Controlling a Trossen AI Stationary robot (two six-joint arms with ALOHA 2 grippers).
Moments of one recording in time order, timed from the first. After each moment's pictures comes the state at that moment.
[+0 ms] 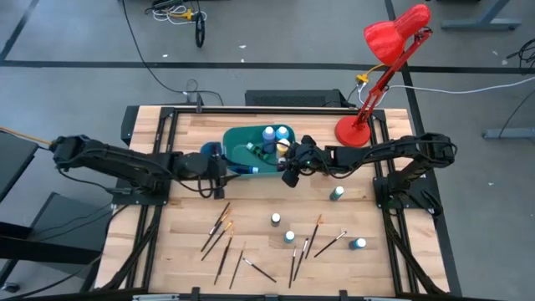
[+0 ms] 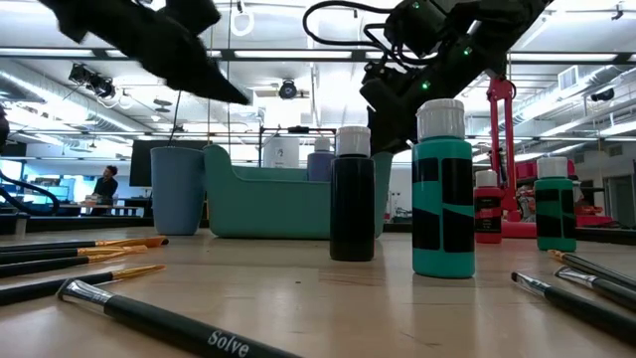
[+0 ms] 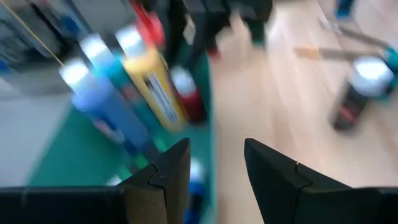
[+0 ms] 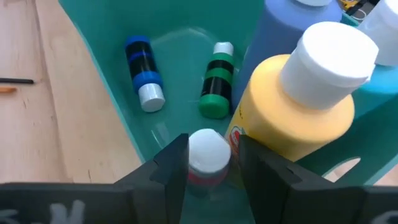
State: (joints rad) left arm -0.06 1.06 0.56 0.06 -0.31 0.14; right arm -0.10 1.57 0.87 0.01 0.30 0.20
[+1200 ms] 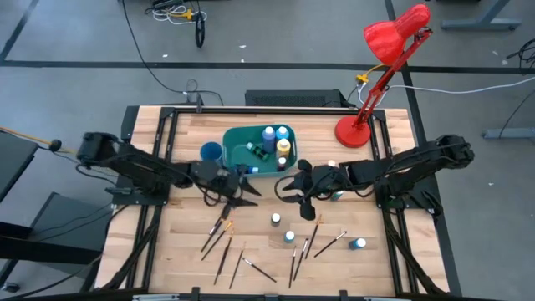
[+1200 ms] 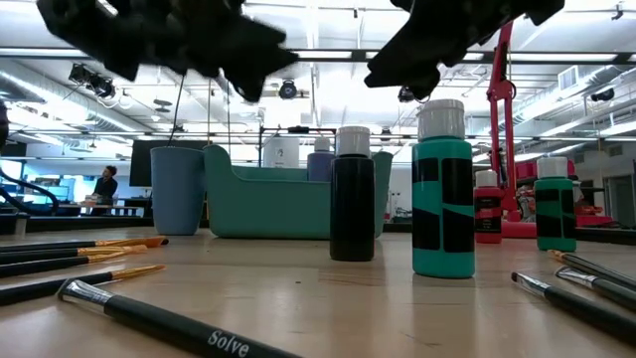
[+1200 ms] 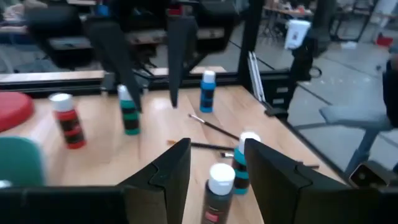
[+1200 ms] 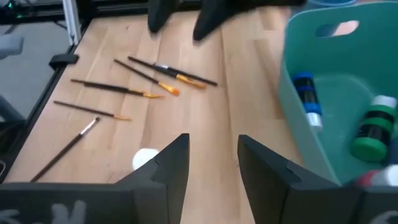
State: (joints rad) left arm -0.10 1.40 0.54 0.72 0.18 -0.03; right arm 0.17 1.40 0.87 -0.02 0.09 0.14
